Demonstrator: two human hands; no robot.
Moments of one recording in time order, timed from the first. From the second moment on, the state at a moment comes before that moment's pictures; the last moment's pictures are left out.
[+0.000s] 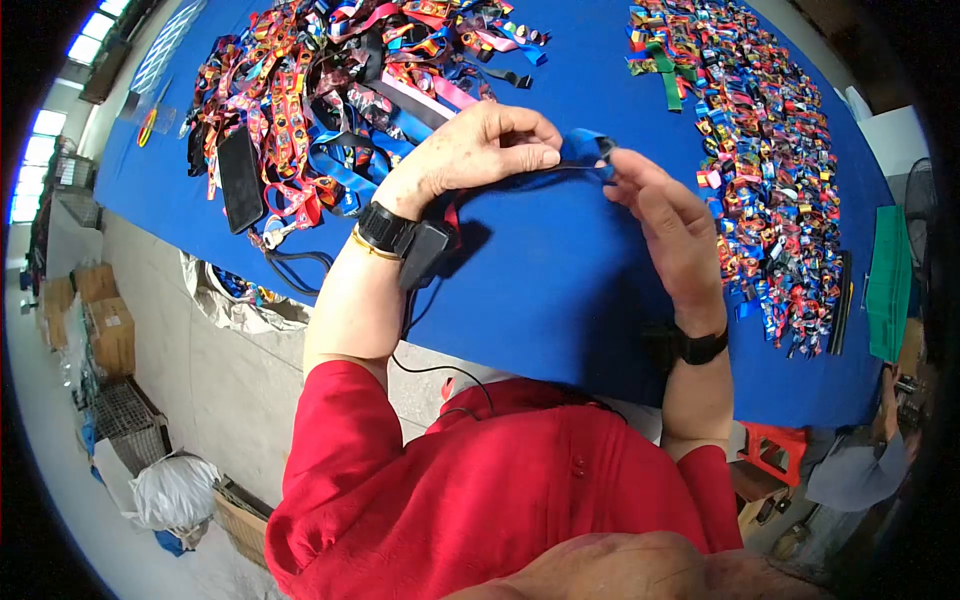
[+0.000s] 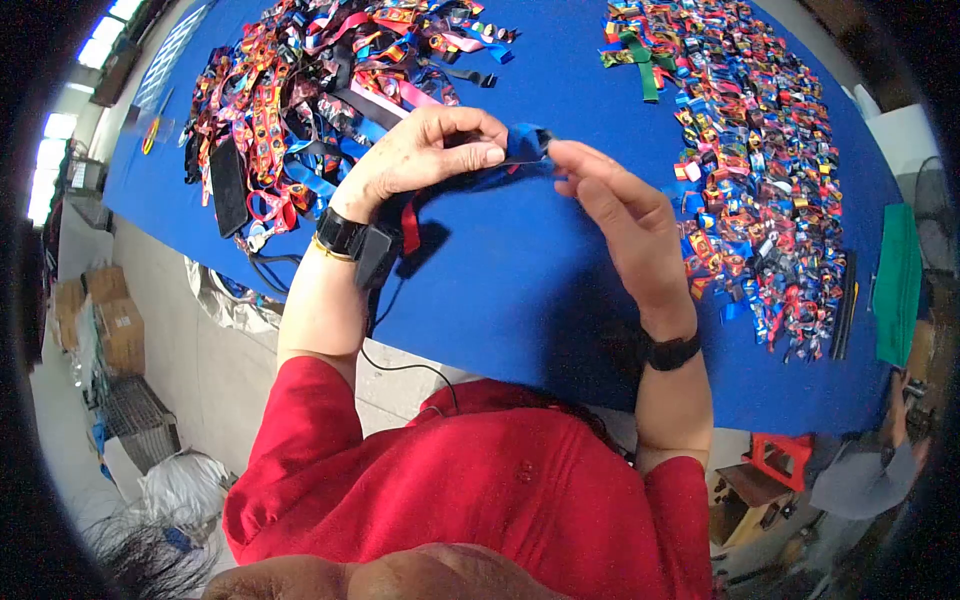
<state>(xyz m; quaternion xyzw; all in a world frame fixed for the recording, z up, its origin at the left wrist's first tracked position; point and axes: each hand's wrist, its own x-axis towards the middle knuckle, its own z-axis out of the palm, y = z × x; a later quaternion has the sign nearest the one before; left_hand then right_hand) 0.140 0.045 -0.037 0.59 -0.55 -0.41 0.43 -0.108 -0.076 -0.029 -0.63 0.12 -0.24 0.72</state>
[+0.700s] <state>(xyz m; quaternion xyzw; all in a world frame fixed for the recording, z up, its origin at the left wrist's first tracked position) 0.112 0.039 -0.039 0.47 -0.50 -0.51 0.52 -0.104 -0.080 -0.023 -0.50 0.20 -0.22 0.81</state>
